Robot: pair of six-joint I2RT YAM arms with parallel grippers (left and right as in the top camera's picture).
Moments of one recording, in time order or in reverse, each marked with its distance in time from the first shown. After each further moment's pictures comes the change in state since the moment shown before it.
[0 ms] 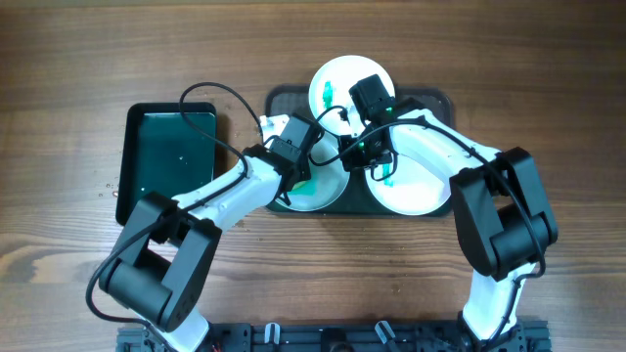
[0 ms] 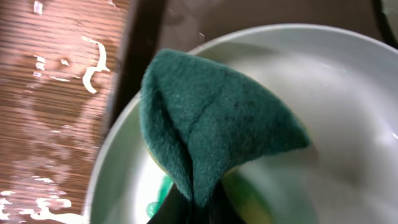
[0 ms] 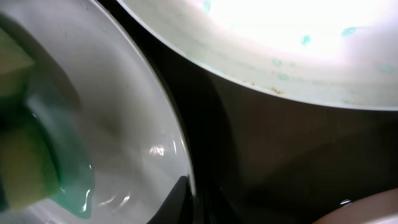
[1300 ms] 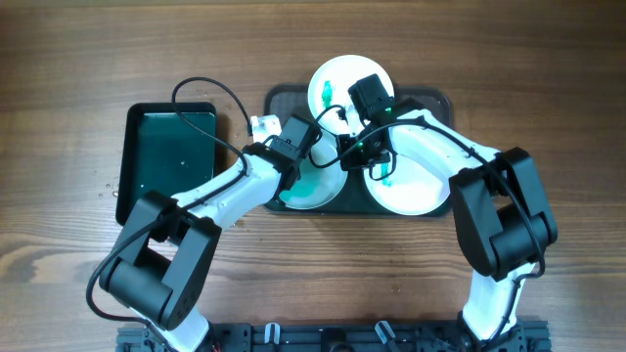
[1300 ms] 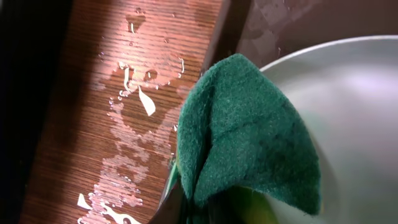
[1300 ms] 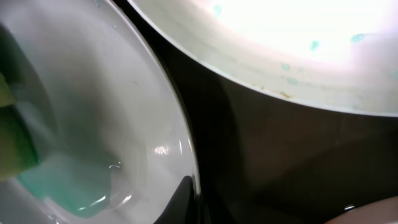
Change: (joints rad) left arm 0.008 0.004 0.014 -0.087 -0.165 -0.018; right arm 0.003 0.000 0.000 0.016 -0.015 0.000
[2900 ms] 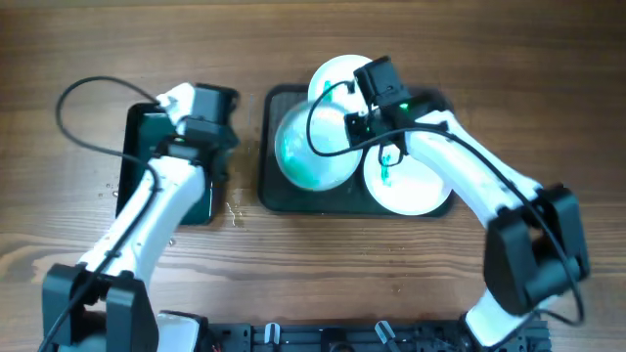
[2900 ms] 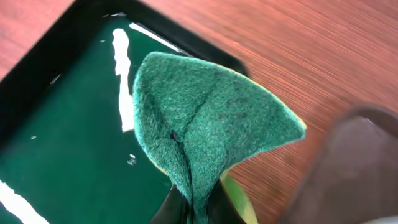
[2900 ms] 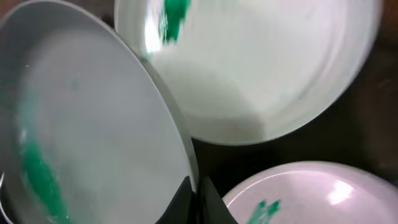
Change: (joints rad) left arm 0.340 -0.282 0.001 -0.040 0.065 -0.001; right arm 0.022 -0.206 0.028 0.014 0.288 -0.064
